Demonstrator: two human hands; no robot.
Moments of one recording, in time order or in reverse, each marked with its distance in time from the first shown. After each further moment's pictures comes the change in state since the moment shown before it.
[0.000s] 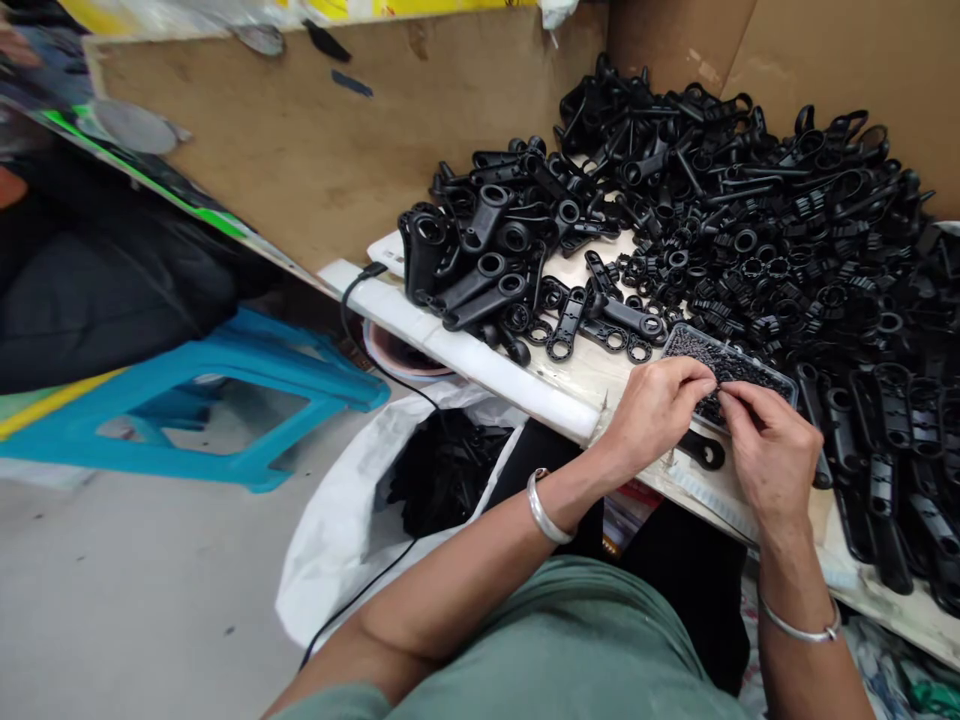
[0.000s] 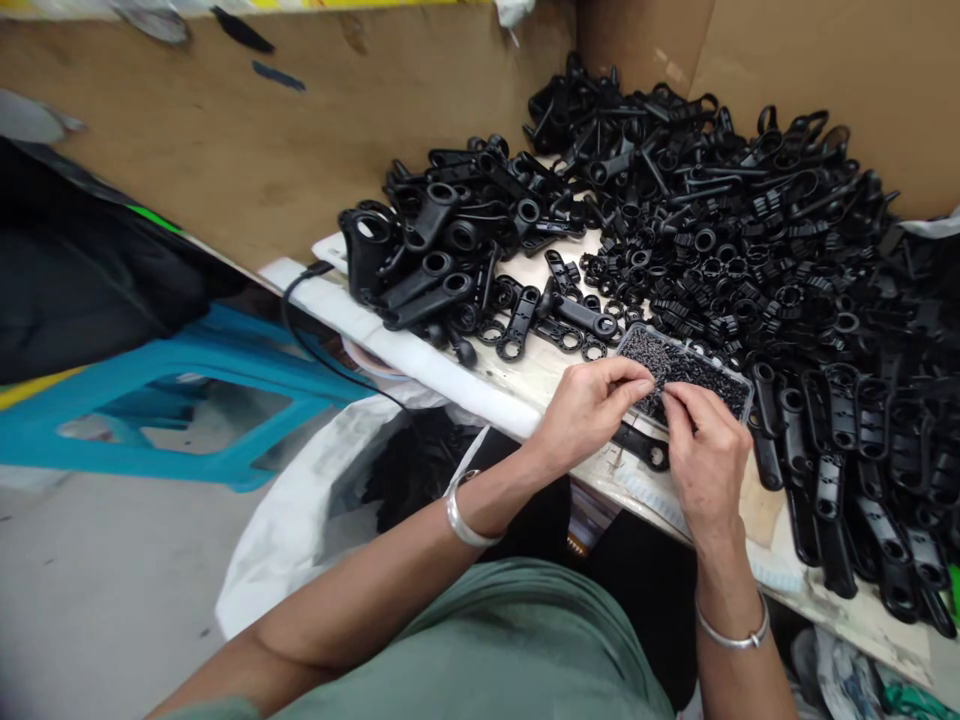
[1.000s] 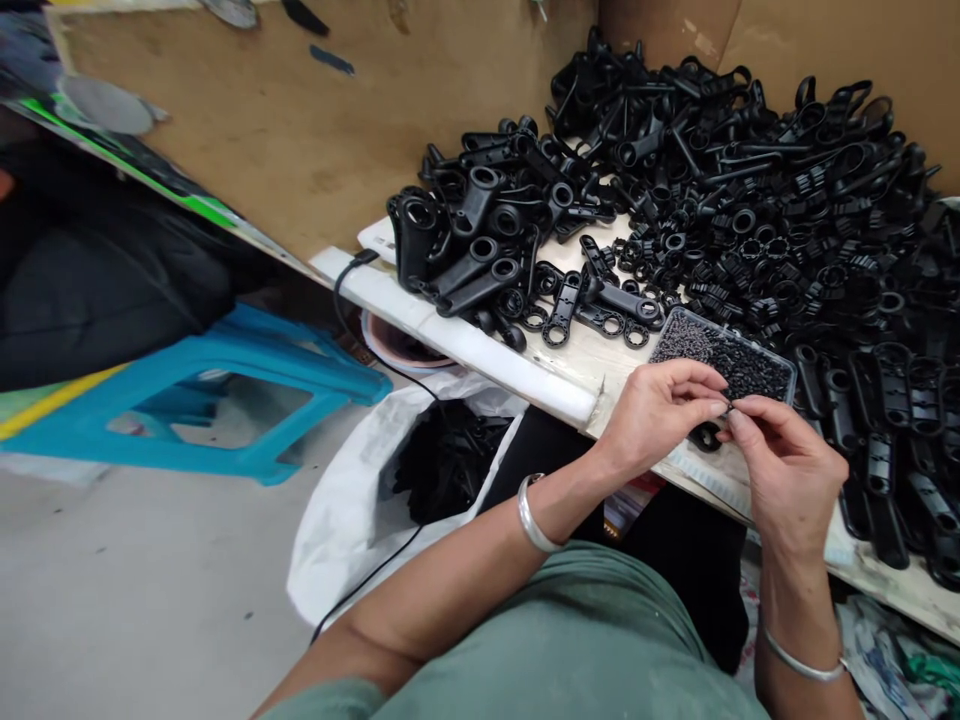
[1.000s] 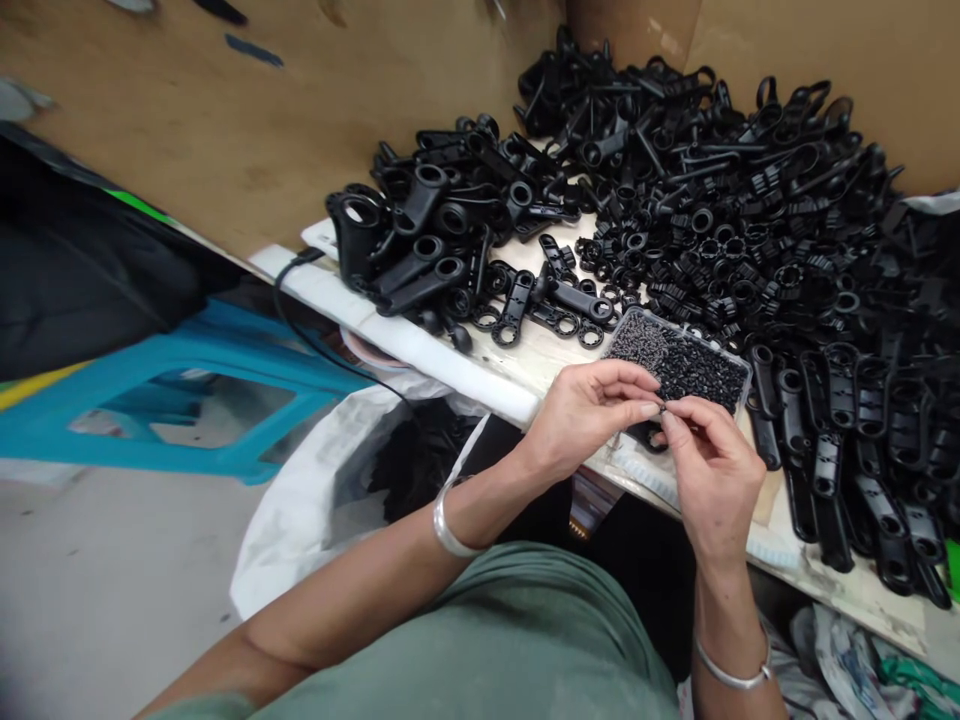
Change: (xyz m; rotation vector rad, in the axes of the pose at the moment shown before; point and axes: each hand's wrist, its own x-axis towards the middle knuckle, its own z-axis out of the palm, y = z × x) left_hand -0.020 0.007 0.009 -0.582 -0.064 -0.293; right_hand -0.033 -0.013 -0.013 0.343 0.060 0.197
